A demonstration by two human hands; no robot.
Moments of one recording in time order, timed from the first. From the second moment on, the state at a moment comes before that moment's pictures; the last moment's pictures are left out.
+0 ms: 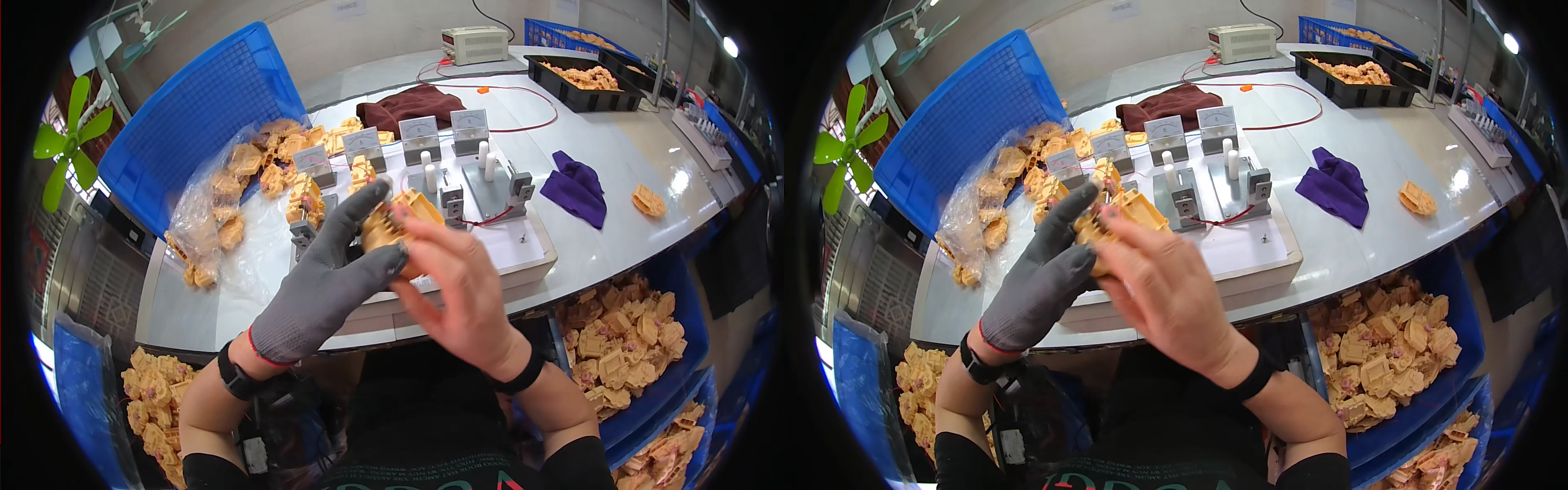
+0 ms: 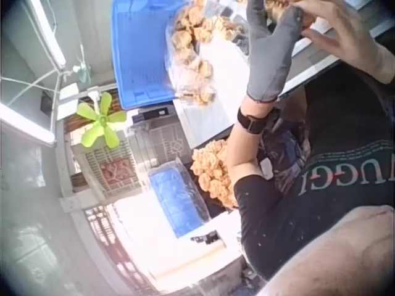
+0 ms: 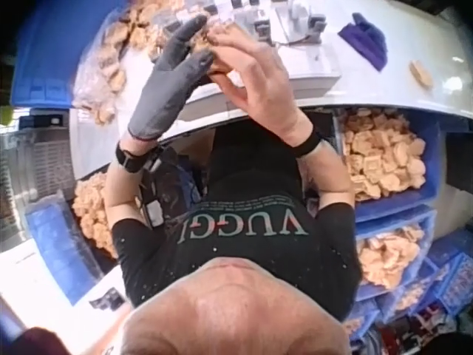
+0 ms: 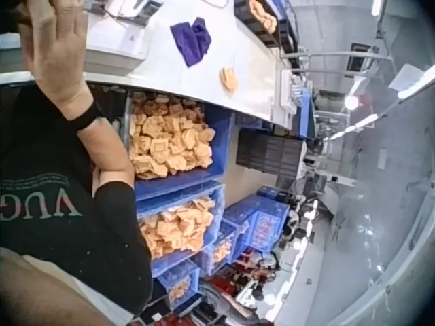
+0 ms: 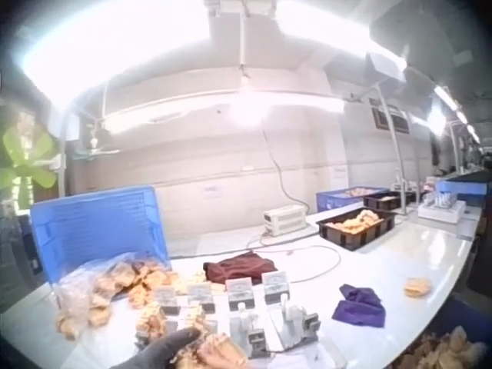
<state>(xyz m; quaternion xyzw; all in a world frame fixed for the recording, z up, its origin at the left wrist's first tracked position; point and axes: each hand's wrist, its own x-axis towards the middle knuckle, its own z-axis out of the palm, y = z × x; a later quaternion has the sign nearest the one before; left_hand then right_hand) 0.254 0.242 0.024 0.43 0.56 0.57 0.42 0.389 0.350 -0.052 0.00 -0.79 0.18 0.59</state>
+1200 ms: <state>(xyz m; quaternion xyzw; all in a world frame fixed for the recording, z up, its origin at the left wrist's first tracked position) 0.147 0.417 0.038 0.33 0.67 0.54 0.39 0.384 0.411 -0.094 -0.12 -0.71 0.44 0.53</state>
